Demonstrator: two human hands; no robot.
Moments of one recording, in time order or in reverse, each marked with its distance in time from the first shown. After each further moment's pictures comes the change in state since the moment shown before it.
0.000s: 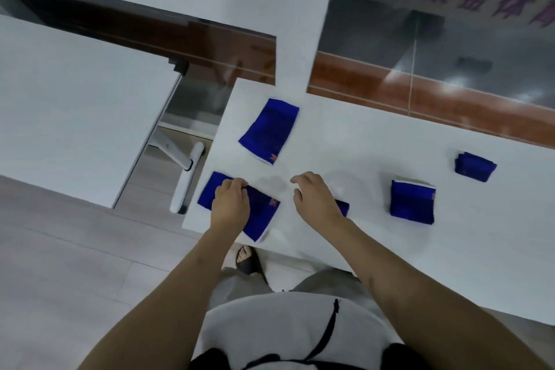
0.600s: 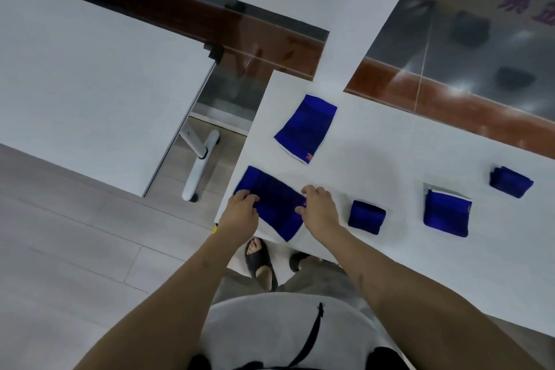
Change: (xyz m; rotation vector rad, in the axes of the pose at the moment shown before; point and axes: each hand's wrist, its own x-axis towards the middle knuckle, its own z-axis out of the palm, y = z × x) left_hand 0.005 -0.094 -0.020 0.056 -0.270 0.051; right_hand 0.022 -0.058 0.075 -0.079 -0.219 0.297
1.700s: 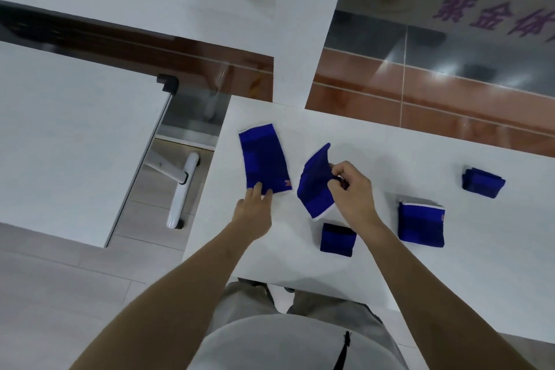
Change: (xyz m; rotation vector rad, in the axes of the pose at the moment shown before) left_hand 0.089 0.124 0.010 0.510 -0.129 0.172; right_hand 0.015 0.072 -0.156 0.758 0.310 0.077
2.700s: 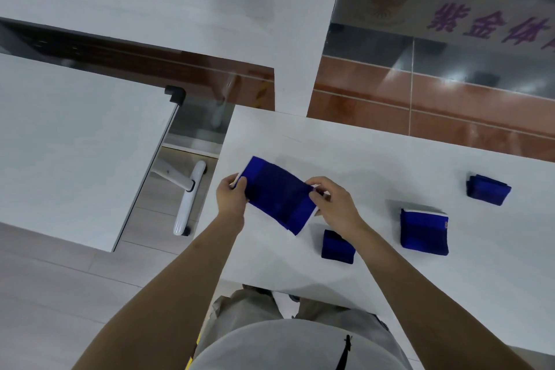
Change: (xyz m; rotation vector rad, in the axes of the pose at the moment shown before) left_hand 0.004 -0.020 -0.042 -1.657 0.416 -0.597; right_hand 0.002 0.009 0.017 0.059 -0.267 0.086
